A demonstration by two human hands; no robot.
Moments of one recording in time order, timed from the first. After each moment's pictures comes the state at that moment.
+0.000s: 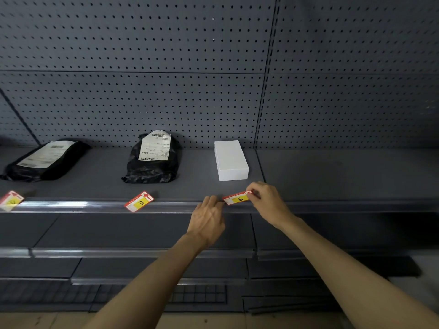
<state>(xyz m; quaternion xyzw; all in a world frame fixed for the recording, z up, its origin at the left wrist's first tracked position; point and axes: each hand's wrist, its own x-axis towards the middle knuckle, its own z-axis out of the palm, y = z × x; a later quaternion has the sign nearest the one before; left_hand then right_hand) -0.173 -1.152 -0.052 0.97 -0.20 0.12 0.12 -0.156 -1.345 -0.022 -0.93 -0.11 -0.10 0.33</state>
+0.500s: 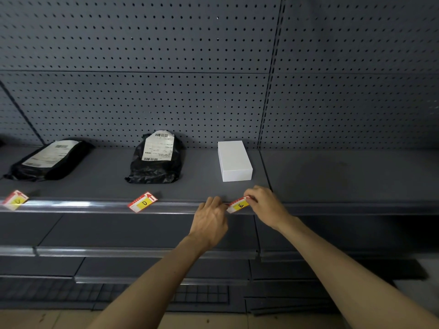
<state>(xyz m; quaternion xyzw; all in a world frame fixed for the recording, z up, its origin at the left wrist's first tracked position) -0.172 -1.149 -0.051 0.96 -0.20 0.12 0.12 -0.151 -1.334 -0.022 -0.96 -0.14 -0.07 0.24</state>
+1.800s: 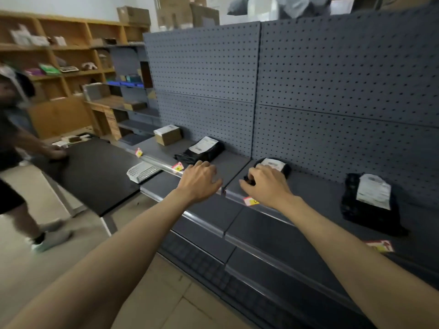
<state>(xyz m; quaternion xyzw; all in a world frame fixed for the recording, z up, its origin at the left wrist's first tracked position) -0.290 -0.529 0.136 0.98 0.07 0.19 0.01 -0.216 -0.725 0.142 -0.90 -0.38 -0.16 0.15</state>
